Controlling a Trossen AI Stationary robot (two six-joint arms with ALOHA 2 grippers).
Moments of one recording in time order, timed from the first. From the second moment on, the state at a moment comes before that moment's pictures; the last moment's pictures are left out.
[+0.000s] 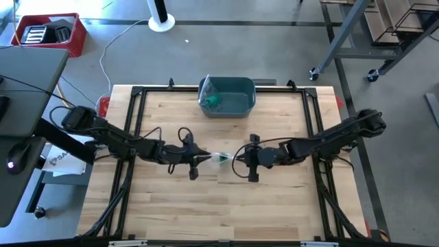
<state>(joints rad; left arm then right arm) -0.28 1.40 0.60 0.39 -0.43 -0.26 0.30 1.44 0.84 0.00 0.35 0.02</state>
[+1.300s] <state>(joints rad) -0.24 1.65 0.89 0.41 -0.43 0.24 0.29 1.39 0.84 0.00 0.33 0.12</state>
